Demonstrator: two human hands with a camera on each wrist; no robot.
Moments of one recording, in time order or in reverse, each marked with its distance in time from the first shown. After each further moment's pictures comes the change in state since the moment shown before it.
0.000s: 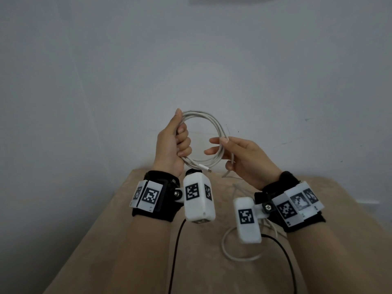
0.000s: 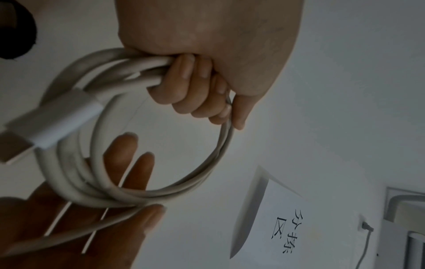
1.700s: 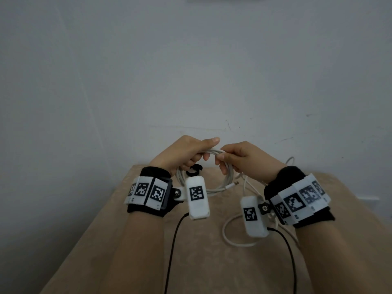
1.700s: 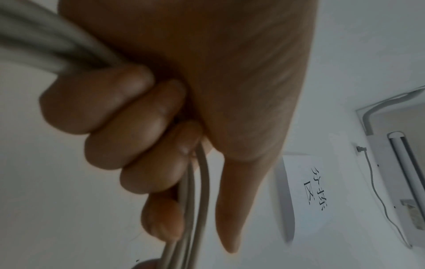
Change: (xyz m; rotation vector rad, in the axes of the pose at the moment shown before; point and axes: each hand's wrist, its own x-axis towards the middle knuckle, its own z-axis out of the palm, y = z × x) left_hand -0.012 -0.003 -0.005 0.980 -0.336 -0.168; right_hand -0.003 -0.002 -0.010 -0.785 -0.165 -0.022
